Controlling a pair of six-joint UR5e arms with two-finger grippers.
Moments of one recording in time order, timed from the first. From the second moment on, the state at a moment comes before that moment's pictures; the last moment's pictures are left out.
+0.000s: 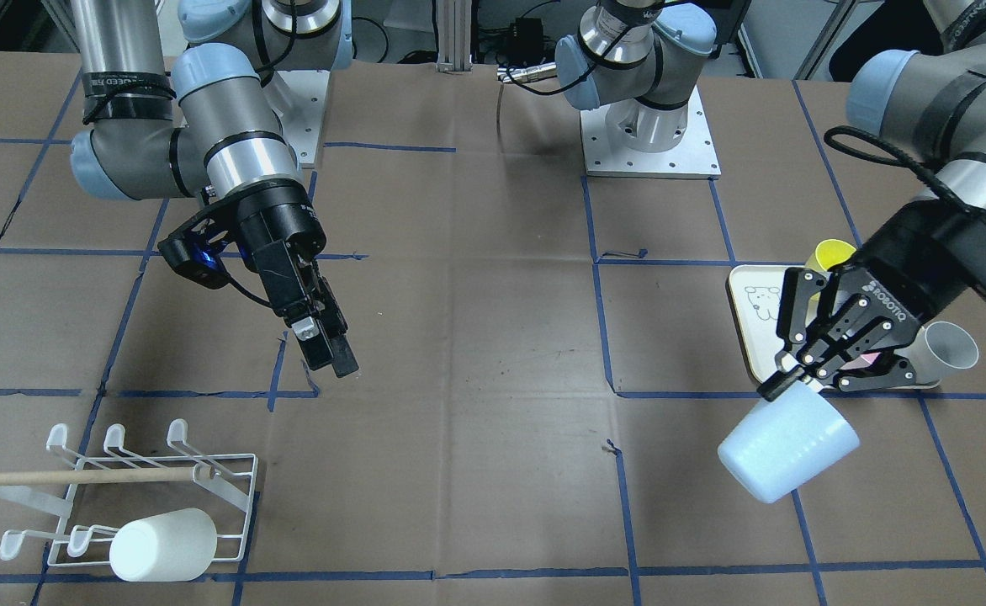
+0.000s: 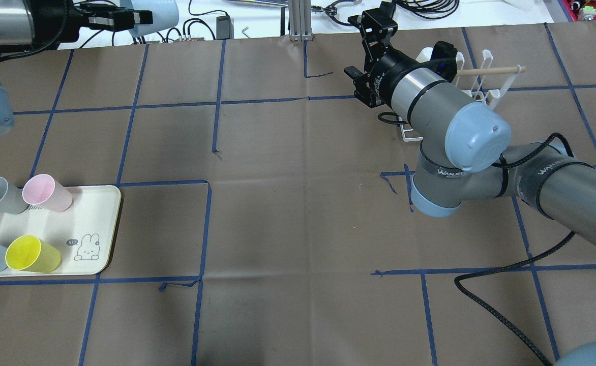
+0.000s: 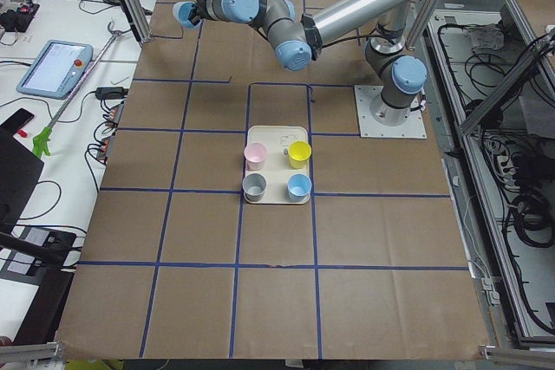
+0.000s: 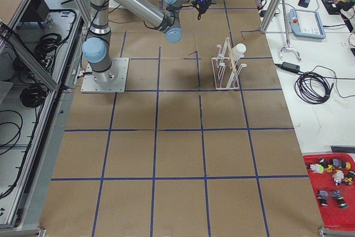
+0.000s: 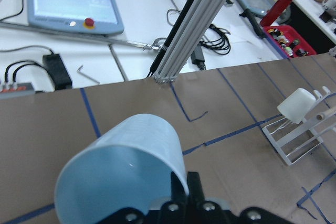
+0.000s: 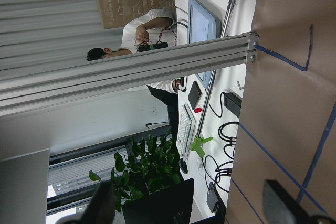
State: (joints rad) left arm -1.22 -1.76 -1.73 -0.73 0.59 0.68; right arm 1.65 -1.27 2.04 -3.61 -1.20 1.65
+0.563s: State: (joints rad) left arm -1.26 -1.85 -1.95 -0.23 0.40 0.68; right arm 1.65 -1.27 2.04 -3.60 -1.20 1.65
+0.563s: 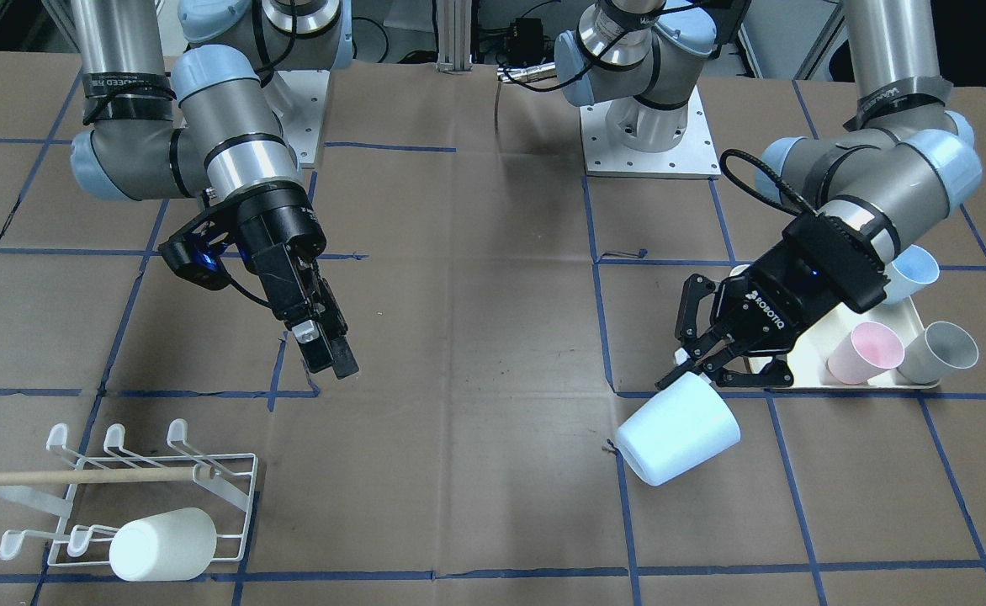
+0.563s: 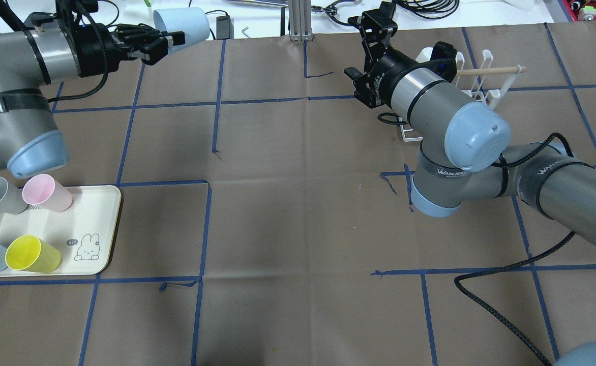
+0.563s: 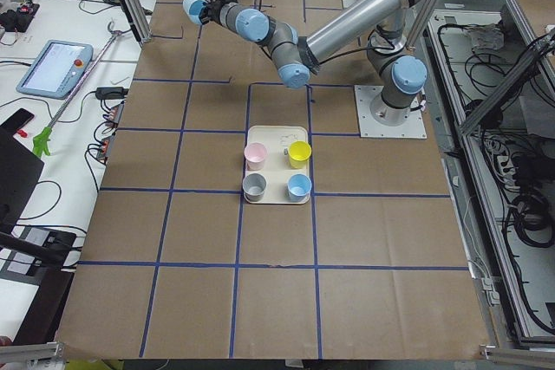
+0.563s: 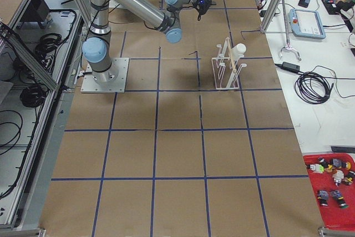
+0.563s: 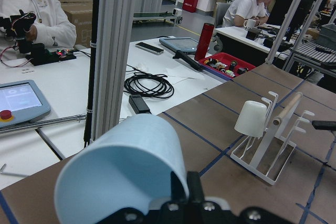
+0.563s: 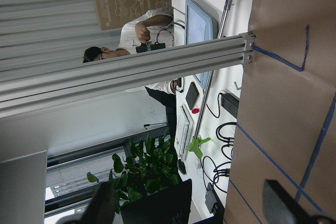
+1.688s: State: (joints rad) left arm -1.40 -1.88 -2.05 0.01 0.34 0.66; right arm 1.70 -1.26 2.04 -3.59 -1.31 1.66
